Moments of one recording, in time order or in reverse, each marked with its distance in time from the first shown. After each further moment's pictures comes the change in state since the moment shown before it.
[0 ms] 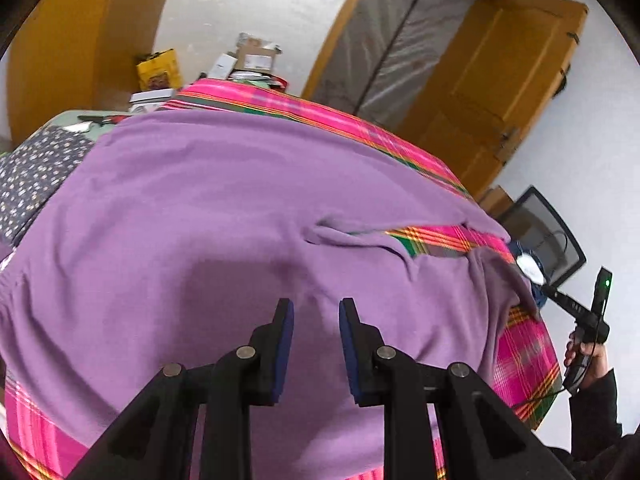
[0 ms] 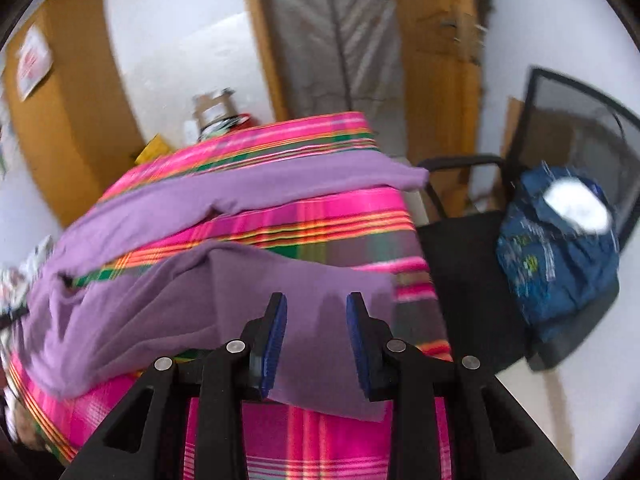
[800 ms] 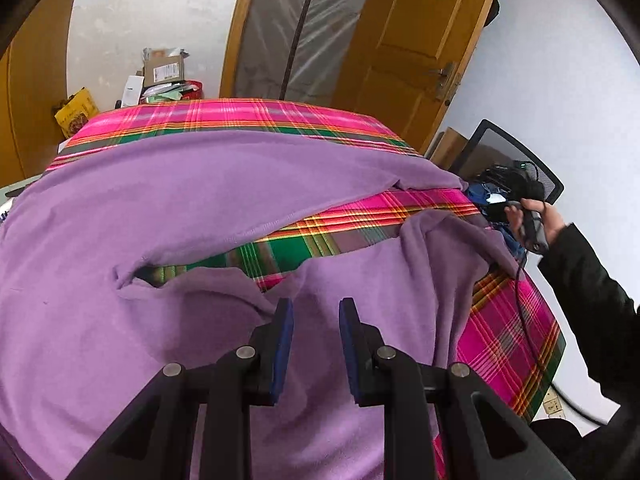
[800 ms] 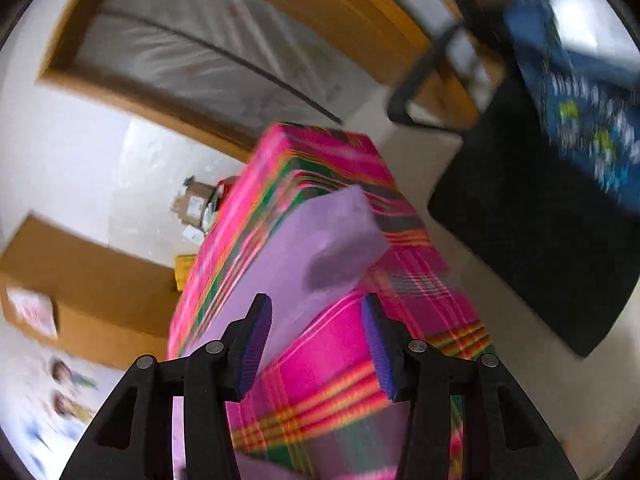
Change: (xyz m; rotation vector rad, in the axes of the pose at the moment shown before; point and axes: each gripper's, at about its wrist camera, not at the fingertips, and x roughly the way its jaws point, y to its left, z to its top) left arm 0.060 -0.108 0.016 0.255 0.078 -0.085; right arm 0.159 -0.143 0.102 0.751 0.128 0.287
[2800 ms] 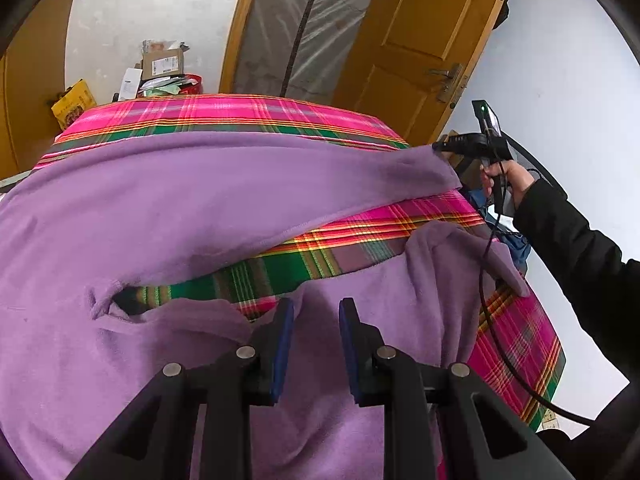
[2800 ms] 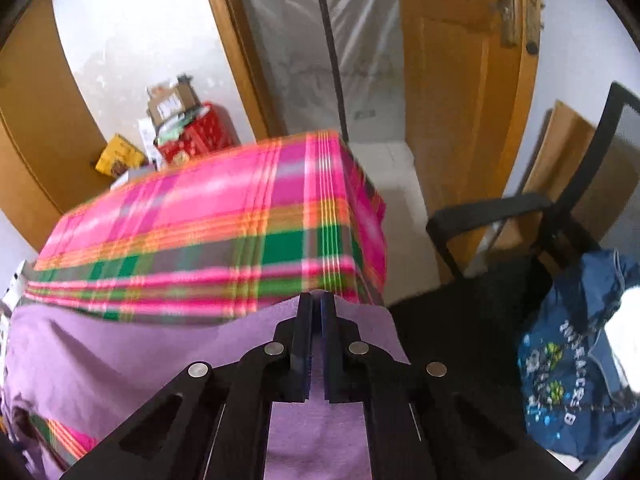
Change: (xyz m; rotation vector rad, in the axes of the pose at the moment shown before) left arm 0.019 0.004 0.015 -0.023 0.011 -0.015; right arm 0.086 0.137 0.051 -0.757 -0.026 -0.363
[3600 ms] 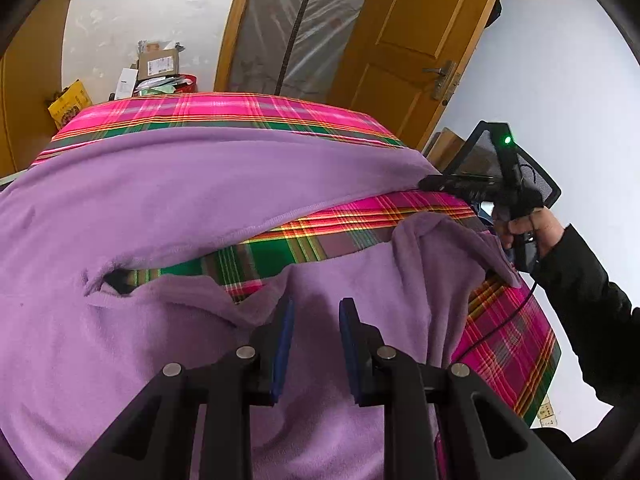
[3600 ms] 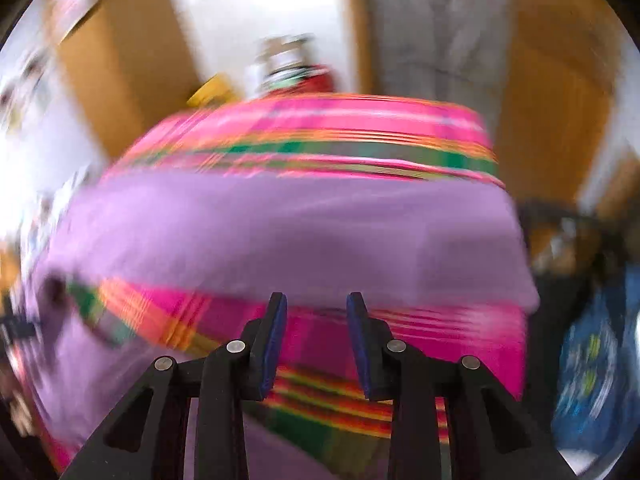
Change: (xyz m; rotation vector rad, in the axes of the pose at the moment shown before) left arm -0.007 -0.010 -0.012 0.009 -0.004 -0.016; right arm -0.060 0.130 -0.121 -0.456 0.062 0.221
